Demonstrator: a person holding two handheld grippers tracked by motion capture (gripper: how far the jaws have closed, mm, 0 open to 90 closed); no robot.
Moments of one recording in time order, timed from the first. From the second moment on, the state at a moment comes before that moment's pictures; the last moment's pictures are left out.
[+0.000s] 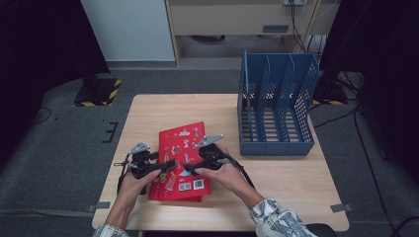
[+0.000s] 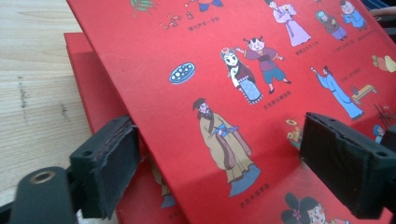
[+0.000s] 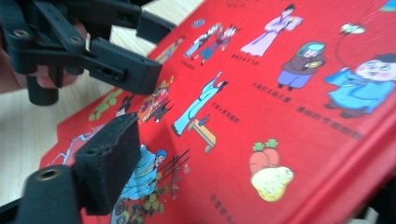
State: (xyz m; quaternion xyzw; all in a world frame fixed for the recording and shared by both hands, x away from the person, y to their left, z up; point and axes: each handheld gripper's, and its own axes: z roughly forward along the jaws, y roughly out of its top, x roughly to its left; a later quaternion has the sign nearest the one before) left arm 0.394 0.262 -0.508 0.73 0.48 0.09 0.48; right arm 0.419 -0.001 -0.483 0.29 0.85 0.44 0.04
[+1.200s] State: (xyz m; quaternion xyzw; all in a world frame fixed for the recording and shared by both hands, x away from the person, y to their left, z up) left arm 0.397 0.255 -0.471 0.74 0.46 0.16 0.47; right arm 0.432 -0.004 -0.481 0.31 0.86 0.41 0.04
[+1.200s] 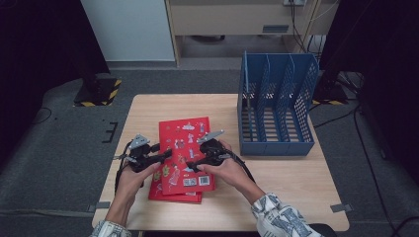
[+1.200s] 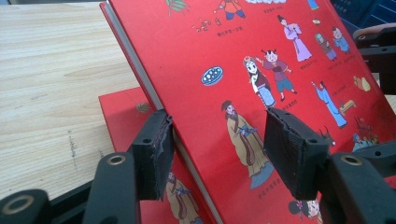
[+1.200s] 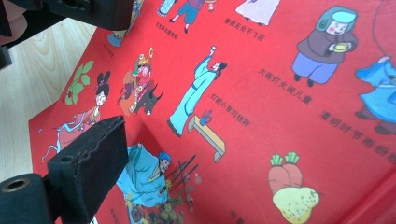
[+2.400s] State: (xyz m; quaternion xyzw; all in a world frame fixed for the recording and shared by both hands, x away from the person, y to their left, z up) left arm 0.409 0.251 -0.428 0.74 0.44 0.20 0.47; right arm 0.443 -0.006 -0.450 0.32 0.84 0.43 0.09
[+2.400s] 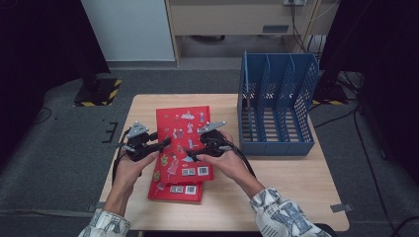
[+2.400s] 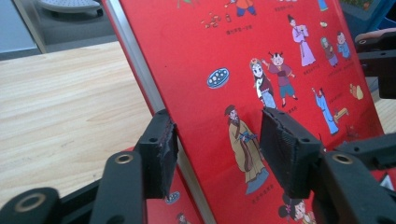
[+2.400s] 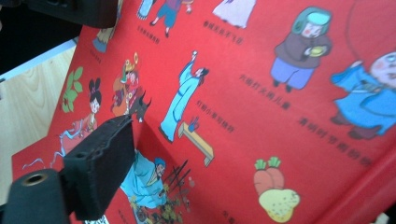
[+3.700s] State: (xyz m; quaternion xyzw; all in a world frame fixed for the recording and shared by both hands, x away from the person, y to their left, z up) left arm 0.417 0.255 -0.391 0.74 0.41 0.24 0.47; right arm 0.463 -0.002 -0.419 0.32 0.82 0.46 0.16
